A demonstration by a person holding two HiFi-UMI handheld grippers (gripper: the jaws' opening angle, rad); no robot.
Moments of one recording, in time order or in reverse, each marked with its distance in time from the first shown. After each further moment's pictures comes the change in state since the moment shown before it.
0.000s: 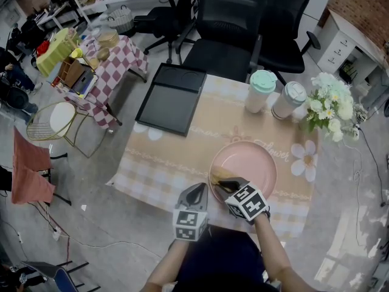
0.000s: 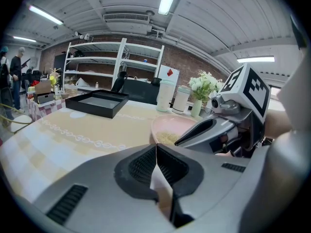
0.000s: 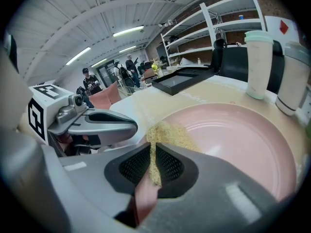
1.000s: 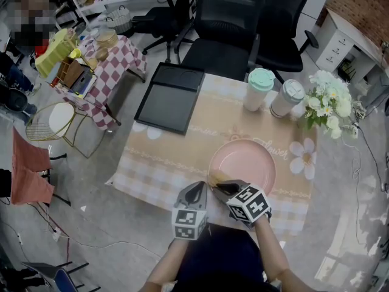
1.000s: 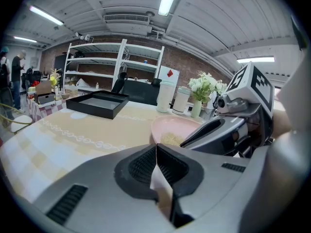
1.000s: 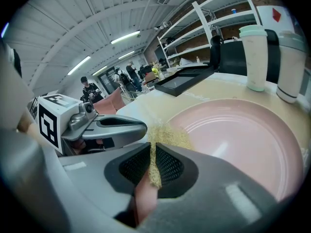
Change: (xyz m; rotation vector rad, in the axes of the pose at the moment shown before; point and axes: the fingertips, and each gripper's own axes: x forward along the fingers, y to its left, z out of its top) left arm -0.003 0.000 0.003 0.001 -0.008 0.005; right arm -0.009 0.014 -0.002 0.060 -0.036 0.057
